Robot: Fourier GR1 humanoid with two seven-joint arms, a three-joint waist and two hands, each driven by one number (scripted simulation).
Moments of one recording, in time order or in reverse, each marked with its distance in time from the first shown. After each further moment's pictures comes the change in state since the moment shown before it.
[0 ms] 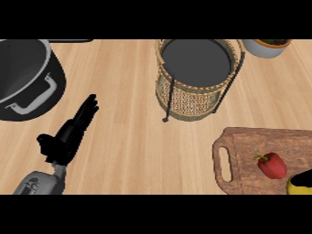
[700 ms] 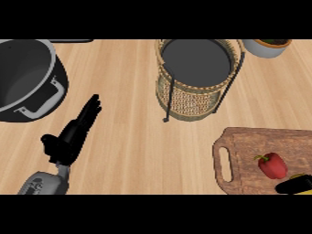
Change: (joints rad) left arm 0.002 -0.028 0.002 -0.004 -0.018 -0.001 0.007; right arm 0.063 0.213 -0.042 0.042 0.178 0.015 -0.002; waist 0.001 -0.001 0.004
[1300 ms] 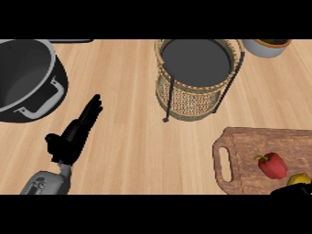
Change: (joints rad) left arm -0.005 -0.021 0.012 0.017 -0.032 -0.003 0.000; right arm 0.059 0.134 -0.068 -0.004 0.098 0.027 -0.045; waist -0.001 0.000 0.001
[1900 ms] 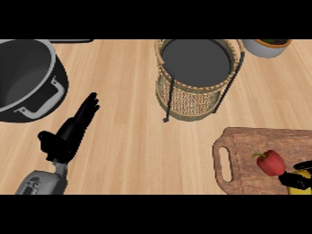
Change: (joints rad) left arm 0.006 -0.009 0.054 -0.027 -0.016 -0.049 0.033; right arm -0.026 0.084 -0.092 0.069 0.133 -0.056 -0.145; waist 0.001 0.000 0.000
